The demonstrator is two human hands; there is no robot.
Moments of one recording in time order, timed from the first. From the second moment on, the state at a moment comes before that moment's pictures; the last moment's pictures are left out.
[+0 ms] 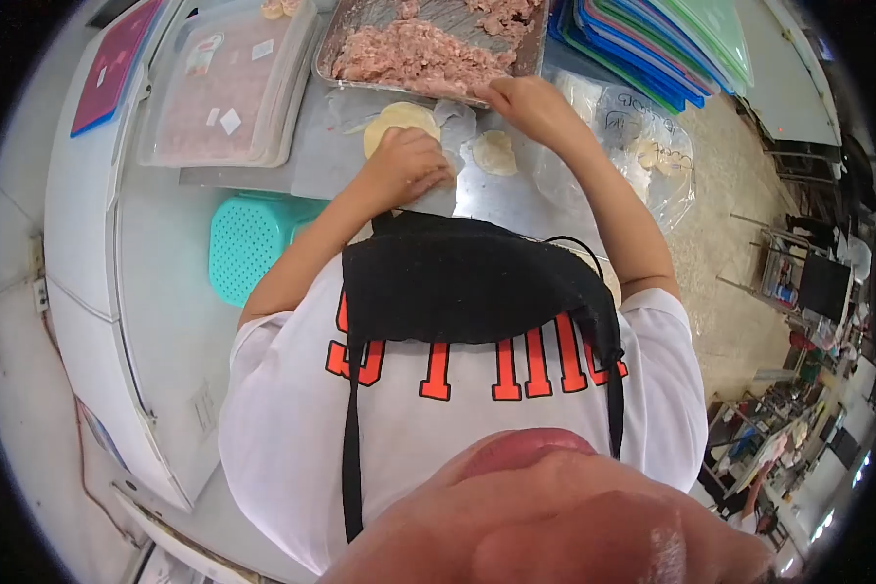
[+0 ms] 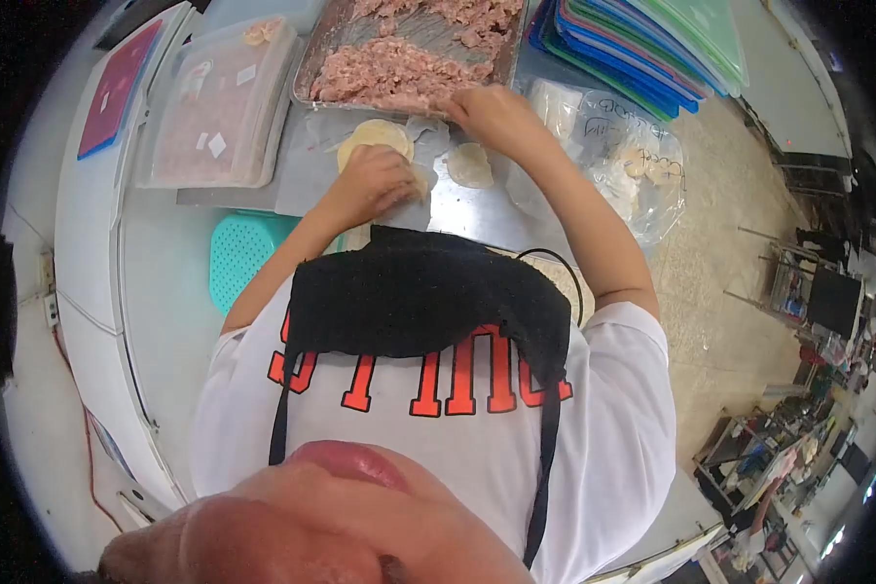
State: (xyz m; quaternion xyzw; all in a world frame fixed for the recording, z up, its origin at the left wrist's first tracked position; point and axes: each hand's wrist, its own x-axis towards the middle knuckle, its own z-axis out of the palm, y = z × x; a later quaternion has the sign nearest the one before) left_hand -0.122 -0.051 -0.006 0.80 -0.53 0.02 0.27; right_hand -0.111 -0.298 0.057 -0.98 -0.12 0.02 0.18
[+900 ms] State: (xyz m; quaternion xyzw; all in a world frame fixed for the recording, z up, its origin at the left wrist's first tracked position) left_hand -0.048 0.001 0.025 0.43 0.02 -0.20 0.88; right_hand -0.072 -0.285 0.068 -0.99 -0.11 0.03 0.08
